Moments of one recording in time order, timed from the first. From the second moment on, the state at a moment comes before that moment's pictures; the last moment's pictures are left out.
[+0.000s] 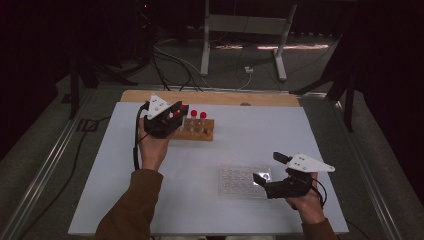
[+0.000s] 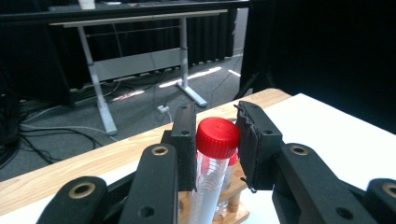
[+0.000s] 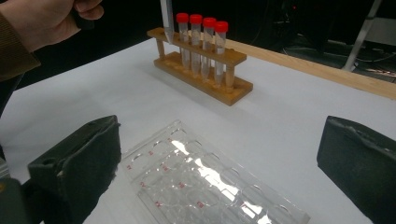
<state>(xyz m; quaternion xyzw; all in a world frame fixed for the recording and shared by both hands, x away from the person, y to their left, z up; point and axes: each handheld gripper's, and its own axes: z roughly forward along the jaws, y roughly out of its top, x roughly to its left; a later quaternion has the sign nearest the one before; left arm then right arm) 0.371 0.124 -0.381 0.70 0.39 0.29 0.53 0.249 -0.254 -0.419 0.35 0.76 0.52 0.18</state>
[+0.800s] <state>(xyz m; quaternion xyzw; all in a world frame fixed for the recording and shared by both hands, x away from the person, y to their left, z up) 0.386 0.137 -0.379 0.68 0.42 0.32 0.51 0.249 -0.255 -0.419 0.35 0.76 0.52 0.18</state>
